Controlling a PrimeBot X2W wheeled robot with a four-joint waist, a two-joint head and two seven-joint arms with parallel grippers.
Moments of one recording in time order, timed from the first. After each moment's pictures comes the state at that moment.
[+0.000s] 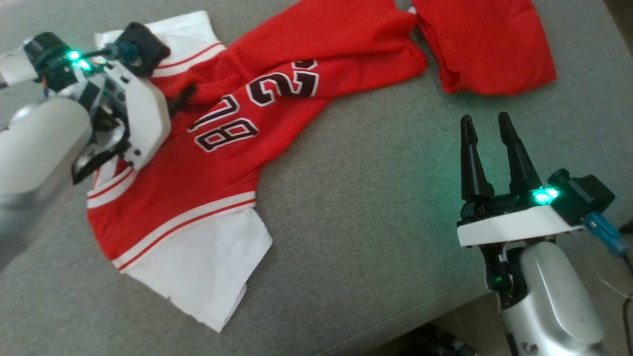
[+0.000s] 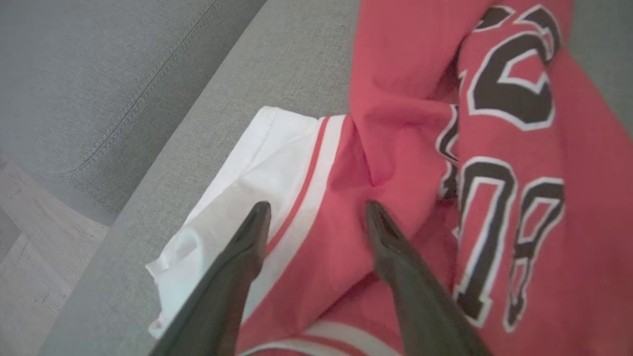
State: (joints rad) left arm -1.17 0.64 -1.27 0.47 -0.78 -0.13 0.39; right arm -0.26 -0.05 0.15 0.23 0.35 0.13 -0.25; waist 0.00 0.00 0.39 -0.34
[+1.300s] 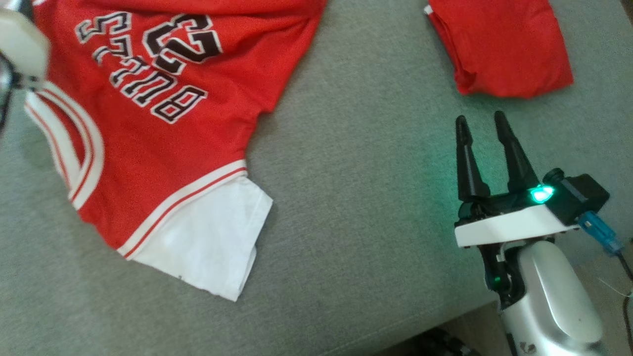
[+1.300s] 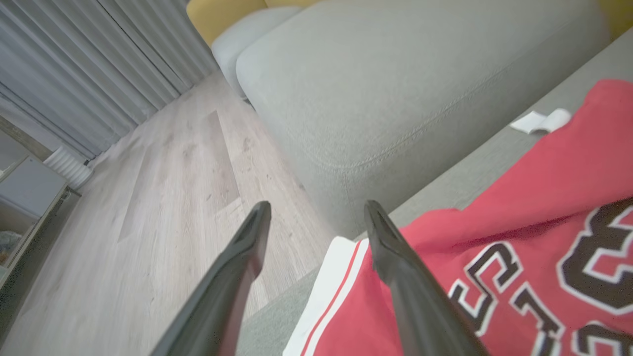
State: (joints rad) left arm -1.31 0.53 -1.20 1.10 -0.77 0.05 -0.09; right arm -0.26 -0.05 0.16 0.23 0.31 0.13 -0.25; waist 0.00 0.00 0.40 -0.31
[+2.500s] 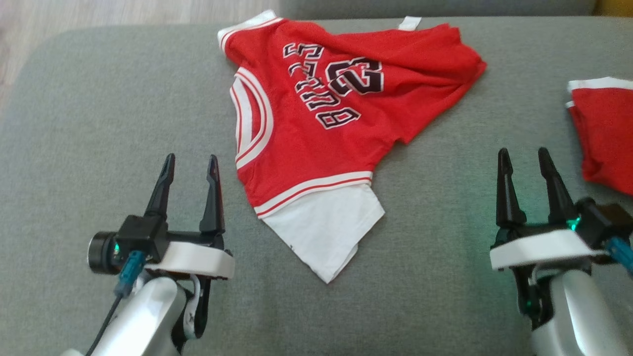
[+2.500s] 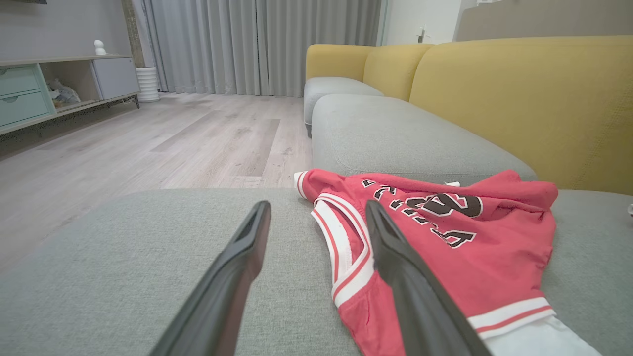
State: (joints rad) left arm -0.32 0.34 -0.62 0.19 -0.59 0.34 -0.25; right arm -0.16 -0.05 -0.01 0.24 0.20 0.13 -0.22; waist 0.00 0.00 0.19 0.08
